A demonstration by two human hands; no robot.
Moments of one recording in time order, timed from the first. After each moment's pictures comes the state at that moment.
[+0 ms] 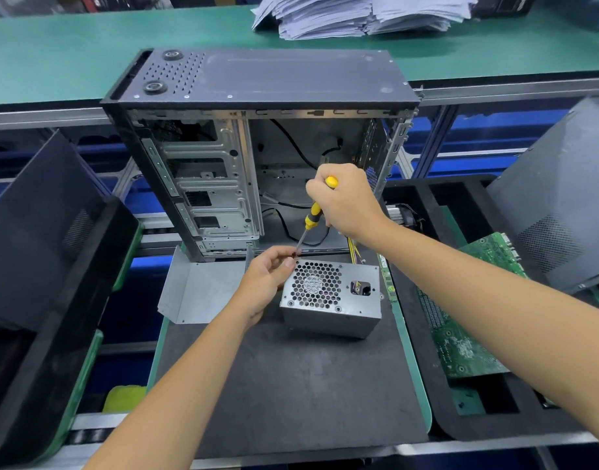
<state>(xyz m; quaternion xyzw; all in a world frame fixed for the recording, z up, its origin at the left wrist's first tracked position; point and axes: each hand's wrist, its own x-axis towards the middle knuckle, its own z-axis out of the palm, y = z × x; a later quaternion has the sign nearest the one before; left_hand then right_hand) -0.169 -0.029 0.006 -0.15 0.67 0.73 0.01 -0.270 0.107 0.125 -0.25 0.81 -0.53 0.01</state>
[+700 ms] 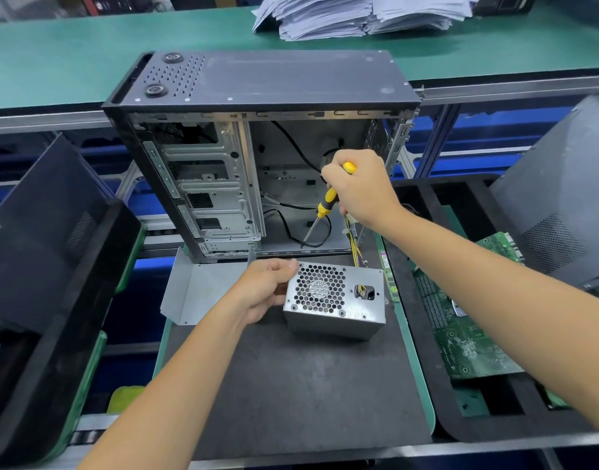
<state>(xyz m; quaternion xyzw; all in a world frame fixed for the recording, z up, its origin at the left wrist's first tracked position) -0.171 -0.034 0.020 -0.23 0.60 0.75 0.15 -0.278 0.118 0.140 -0.21 0.81 -0.55 0.00</state>
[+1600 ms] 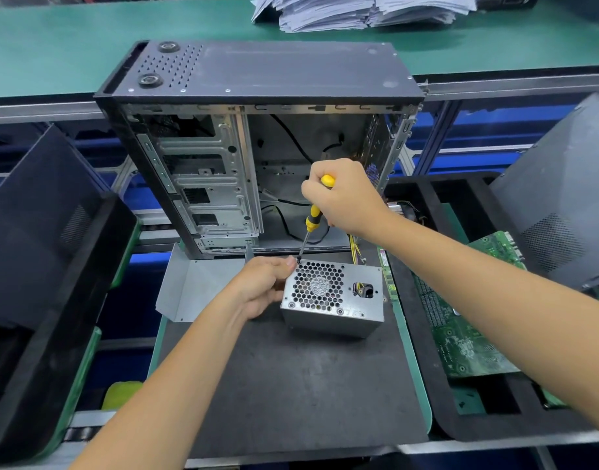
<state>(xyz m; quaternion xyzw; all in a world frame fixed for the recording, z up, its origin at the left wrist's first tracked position) -0.176 -0.031 0.024 -0.26 0.57 0.77 0.15 -0.267 0.108 0.137 -0.28 0.83 -0.47 0.04</state>
